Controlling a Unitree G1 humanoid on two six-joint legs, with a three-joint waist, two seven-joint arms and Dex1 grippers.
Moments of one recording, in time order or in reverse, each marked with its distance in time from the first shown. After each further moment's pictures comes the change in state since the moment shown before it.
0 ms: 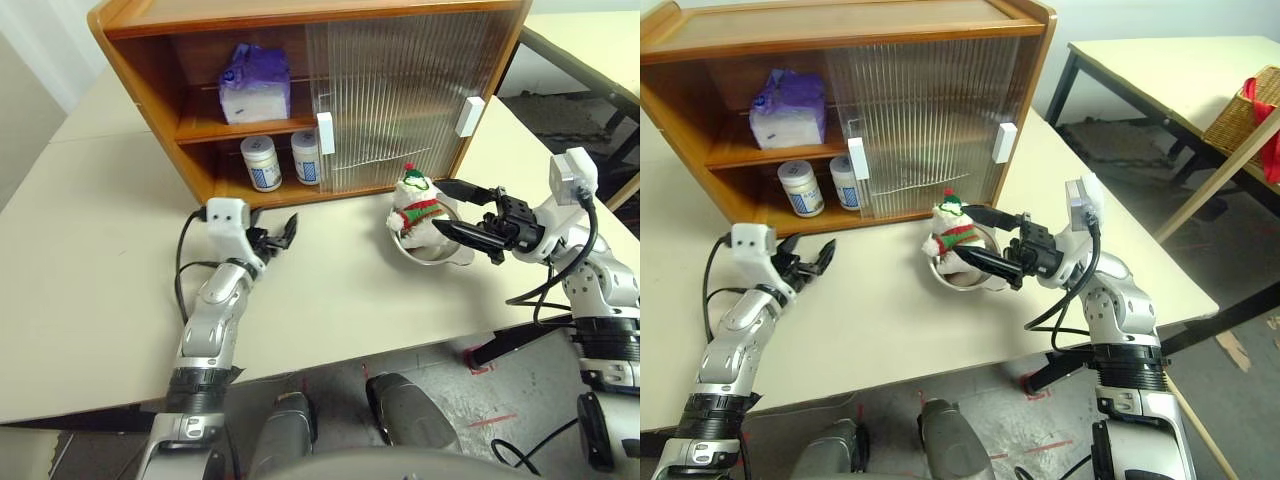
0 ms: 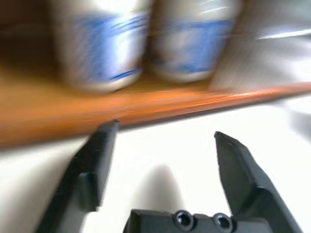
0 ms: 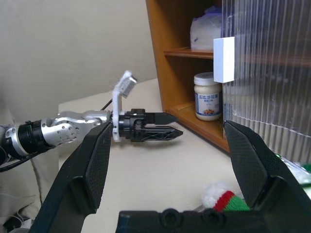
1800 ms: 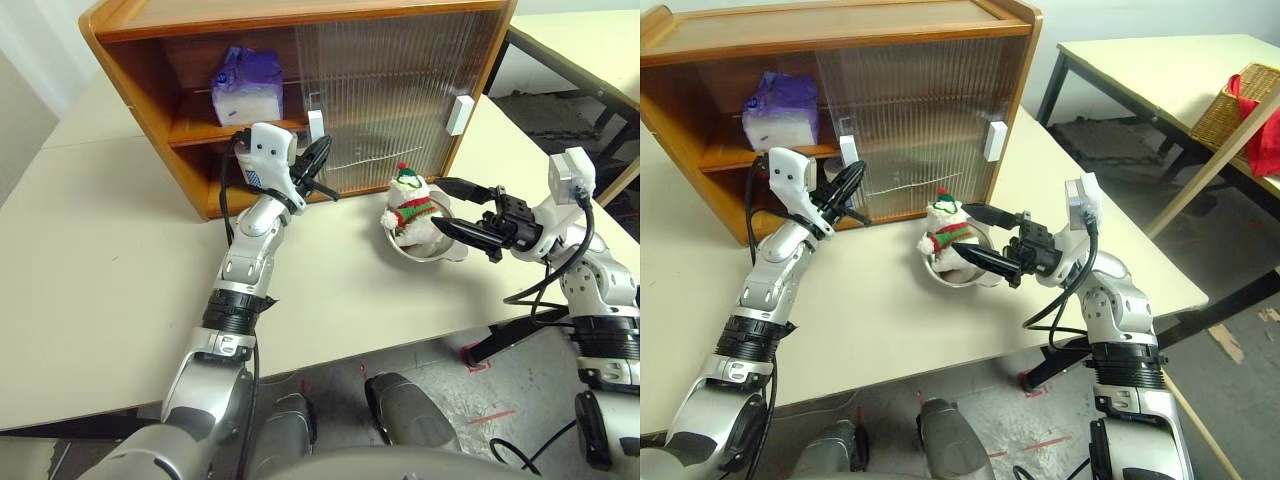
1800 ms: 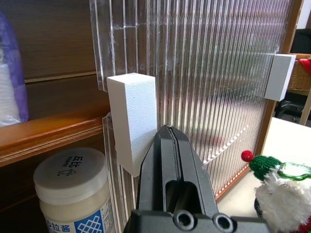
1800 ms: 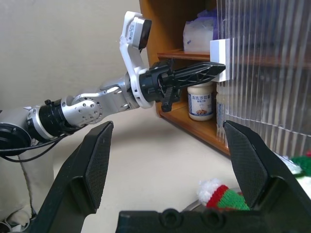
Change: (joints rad) left arm -0.359 -0.037 -0.065 0.217 0.062 -0.200 0.023; right arm -0.002 0.007 0.001 0.011 -0.010 -0.018 -0.010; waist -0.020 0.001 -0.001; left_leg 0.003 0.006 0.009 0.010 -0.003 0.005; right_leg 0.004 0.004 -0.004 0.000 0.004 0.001
